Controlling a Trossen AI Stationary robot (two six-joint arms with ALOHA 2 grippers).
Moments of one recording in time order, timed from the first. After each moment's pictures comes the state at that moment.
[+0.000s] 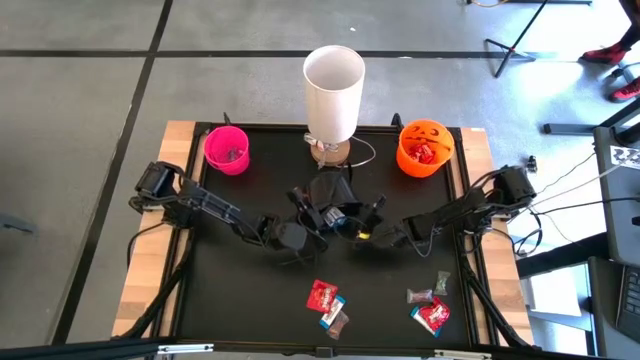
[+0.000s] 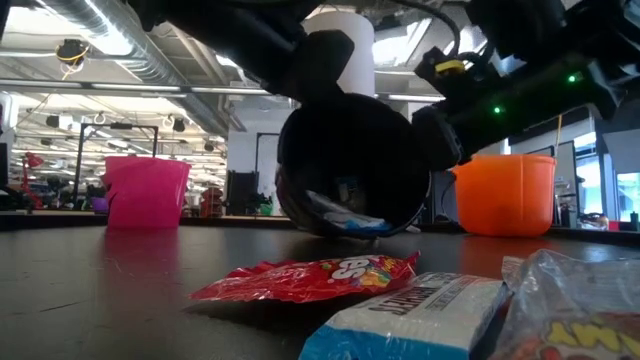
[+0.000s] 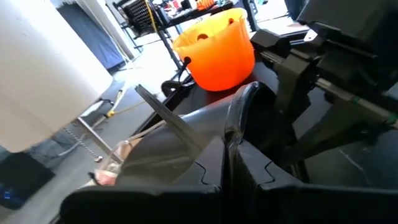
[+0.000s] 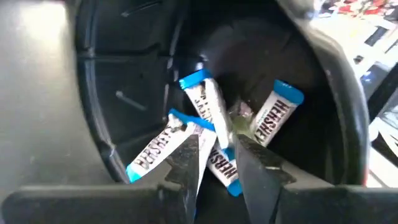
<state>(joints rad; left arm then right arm) -0.28 1.77 0.97 0.37 -0.94 0.03 0.29 1.68 0.58 0.61 0.79 0.12</state>
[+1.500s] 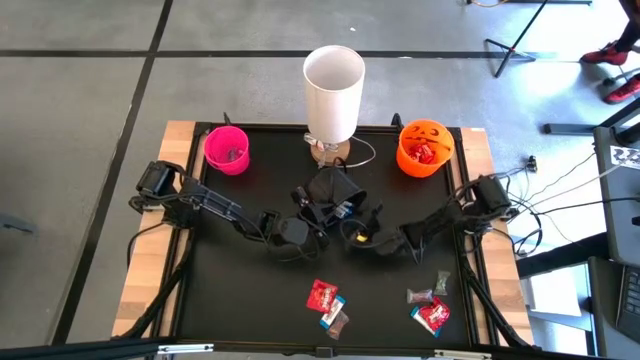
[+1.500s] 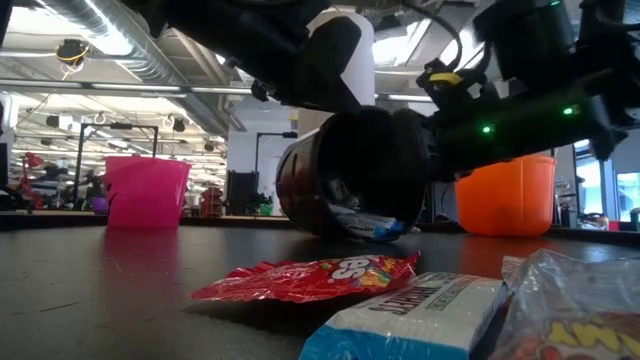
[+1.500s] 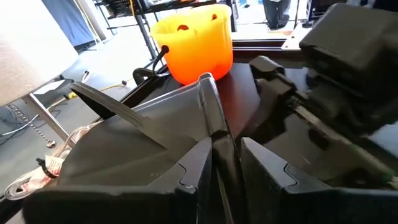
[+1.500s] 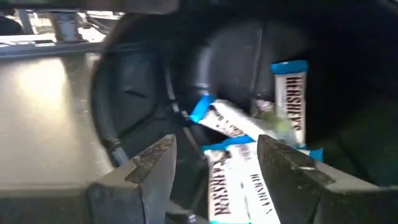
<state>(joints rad) -0.24 1.77 0.97 0.37 -0.82 -0.12 0.32 1.89 0.58 0.99 0.90 0.21</state>
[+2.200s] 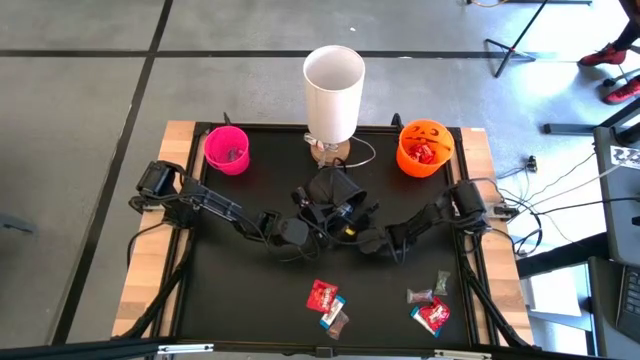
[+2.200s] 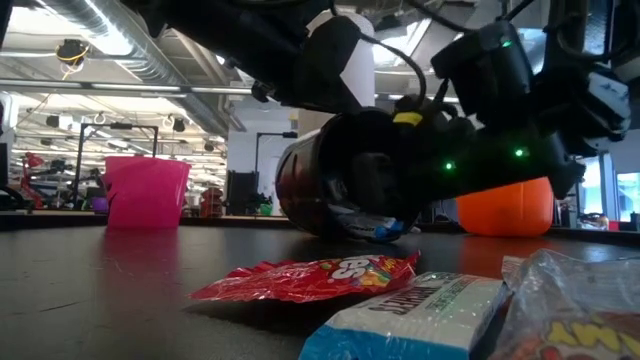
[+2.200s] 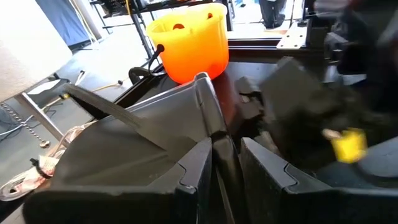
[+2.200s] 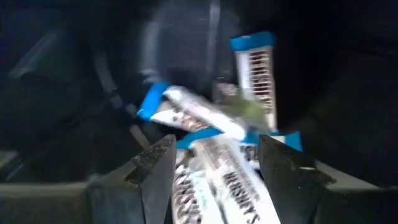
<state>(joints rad) -0.24 1.77 0.97 0.37 -0.81 -0.13 0.27 2.07 0.70 0.99 1.06 0.25</state>
